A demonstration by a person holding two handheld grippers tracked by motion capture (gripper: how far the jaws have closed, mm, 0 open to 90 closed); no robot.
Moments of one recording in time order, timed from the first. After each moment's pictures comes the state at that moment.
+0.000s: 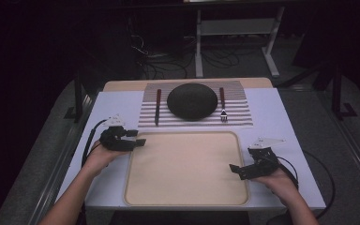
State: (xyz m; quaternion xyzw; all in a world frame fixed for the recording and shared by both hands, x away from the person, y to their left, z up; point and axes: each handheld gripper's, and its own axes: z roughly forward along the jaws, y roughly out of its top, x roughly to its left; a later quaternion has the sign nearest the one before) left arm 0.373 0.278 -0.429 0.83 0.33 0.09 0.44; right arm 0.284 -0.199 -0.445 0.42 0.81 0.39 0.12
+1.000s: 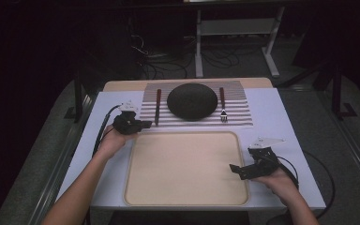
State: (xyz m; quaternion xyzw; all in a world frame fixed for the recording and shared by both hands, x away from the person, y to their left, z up) left arm 0.425 0.246 -0.426 0.84 0.32 0.10 0.42; right arm 0.285 -0.199 -0.445 0.42 0.82 0.39 0.12
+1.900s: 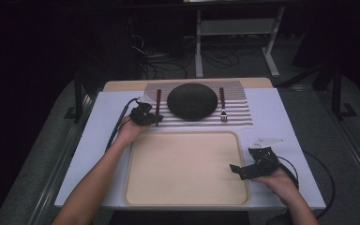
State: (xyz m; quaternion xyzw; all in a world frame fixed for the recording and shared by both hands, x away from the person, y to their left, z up) left arm 0.476 0.206 -0.451 0.86 0.33 0.10 0.38; right arm 0.285 -0.200 -0.446 0.42 0.82 0.38 0.12
